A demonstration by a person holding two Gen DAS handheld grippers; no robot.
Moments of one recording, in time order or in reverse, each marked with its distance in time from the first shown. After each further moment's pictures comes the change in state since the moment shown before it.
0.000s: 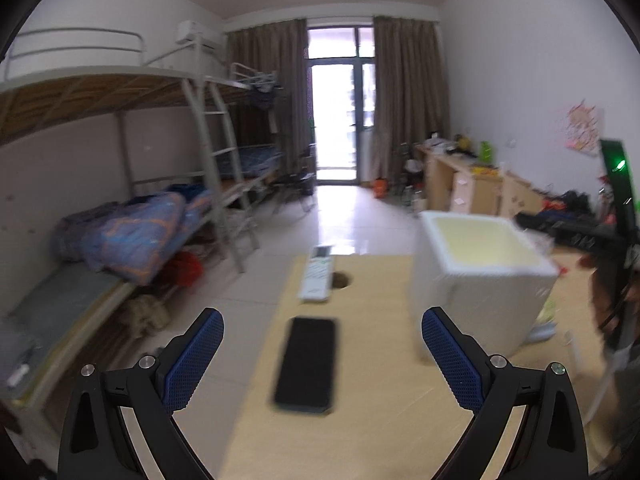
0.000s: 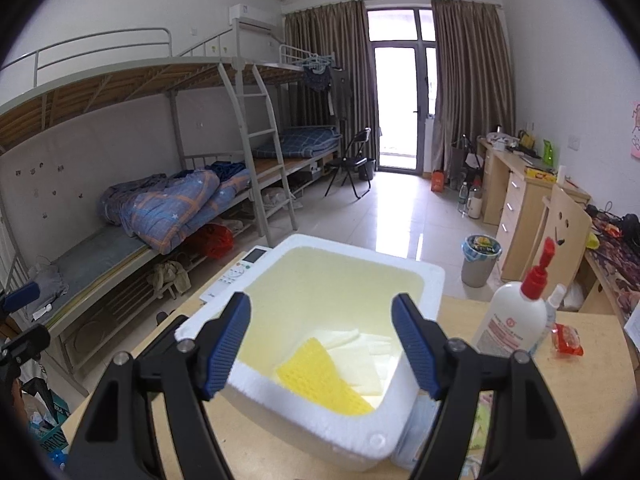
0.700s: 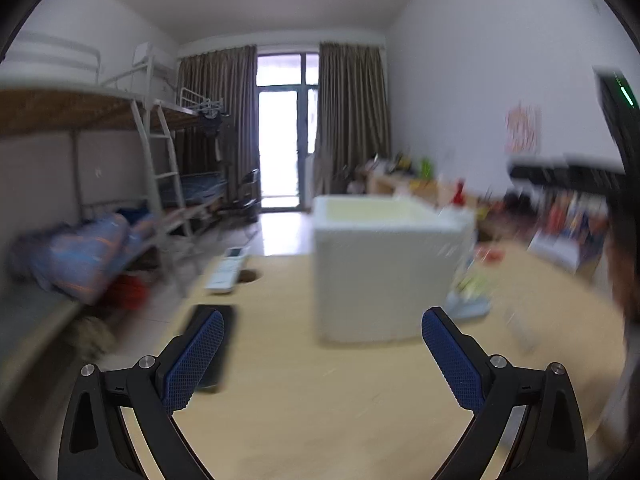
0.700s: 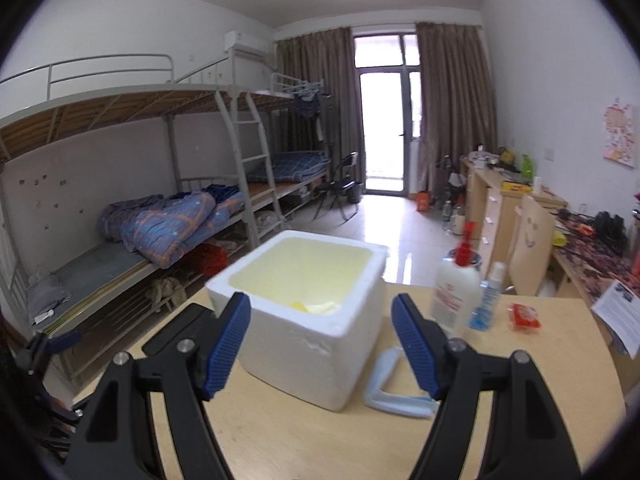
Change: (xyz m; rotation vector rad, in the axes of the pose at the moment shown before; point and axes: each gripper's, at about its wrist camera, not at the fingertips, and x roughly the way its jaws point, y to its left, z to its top) left arm 0.000 -0.091 -0.067 -0.007 -0.140 -0.254; right arm -0.090 -0.017 -0.042 0.020 -0.104 -0.078
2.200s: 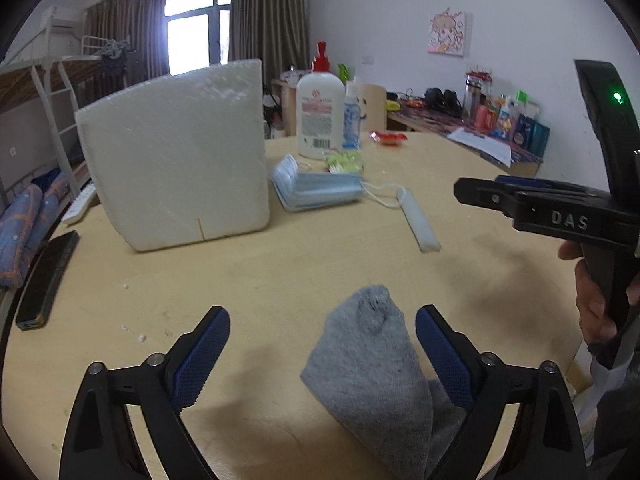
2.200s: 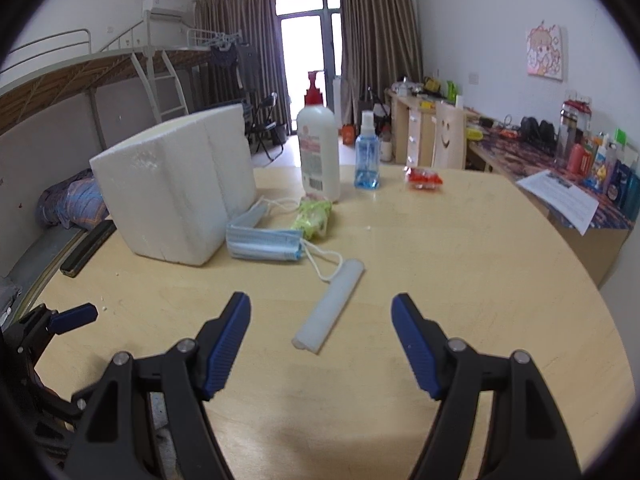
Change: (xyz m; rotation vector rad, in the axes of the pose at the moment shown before) left arm 0.044 -0.144 -0.065 0.155 0.373 -0.234; right arm -0.018 -0.091 -0.132 0.134 0.238 -0.209
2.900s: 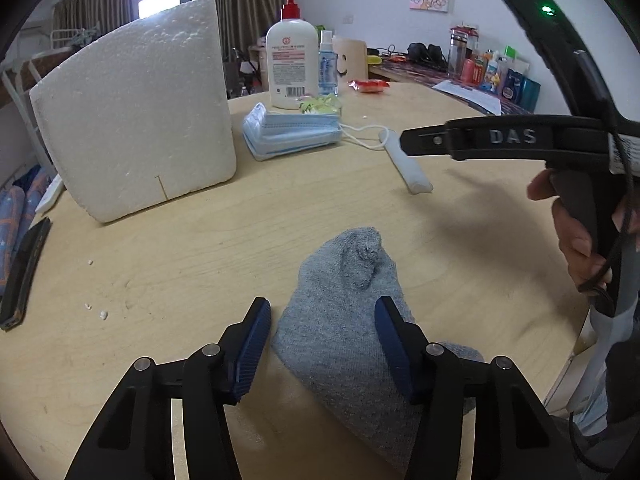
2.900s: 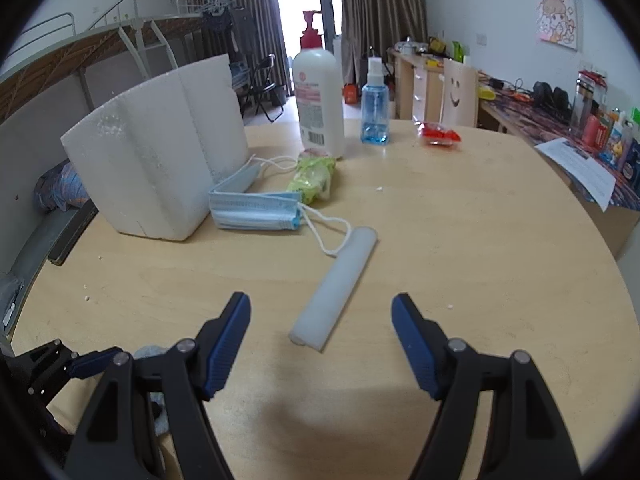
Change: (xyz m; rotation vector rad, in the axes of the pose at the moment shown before) left arm 0.027 -0.012 -0.012 0.067 0.145 -0.038; right arm 0.044 -0.002 0.005 0.022 0.155 0.021
